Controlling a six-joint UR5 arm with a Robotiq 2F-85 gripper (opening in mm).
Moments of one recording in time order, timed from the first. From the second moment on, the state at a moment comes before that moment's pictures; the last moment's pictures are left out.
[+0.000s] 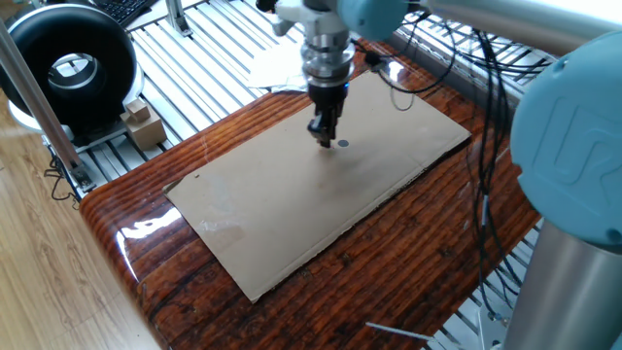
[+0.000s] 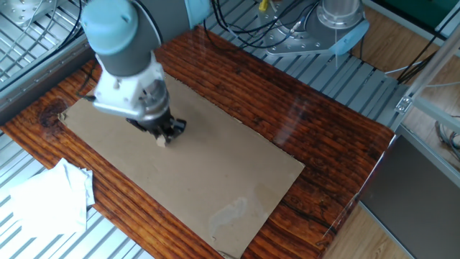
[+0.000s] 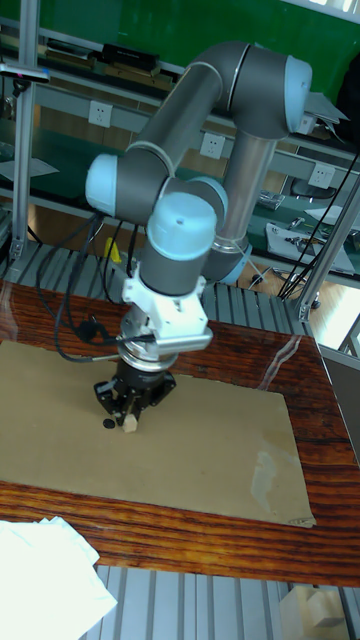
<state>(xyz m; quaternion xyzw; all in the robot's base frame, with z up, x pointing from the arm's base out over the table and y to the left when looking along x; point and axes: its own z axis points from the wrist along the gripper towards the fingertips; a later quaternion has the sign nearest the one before) 0.554 -0.043 0.031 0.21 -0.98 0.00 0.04</state>
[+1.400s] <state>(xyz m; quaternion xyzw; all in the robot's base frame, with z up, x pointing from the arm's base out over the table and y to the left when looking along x) 0.545 -0.080 0.022 0.22 -0.98 -0.01 0.02</state>
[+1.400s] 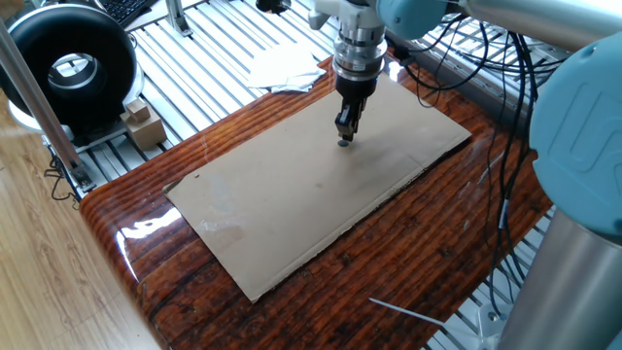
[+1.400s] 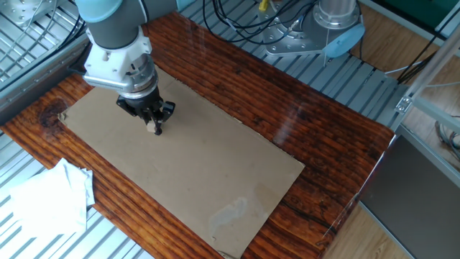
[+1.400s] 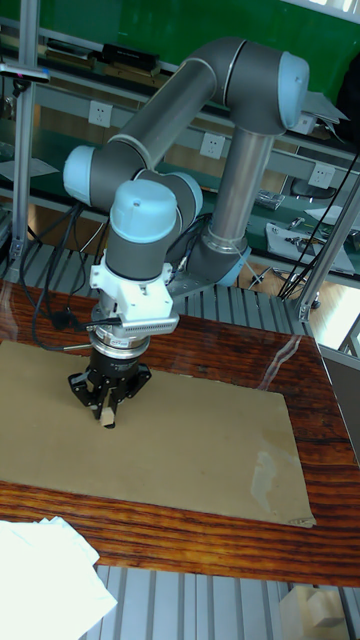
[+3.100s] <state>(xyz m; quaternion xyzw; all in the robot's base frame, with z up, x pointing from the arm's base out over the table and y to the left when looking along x) 0.537 -0.073 0.015 0.21 -0.98 -0.01 0.04</state>
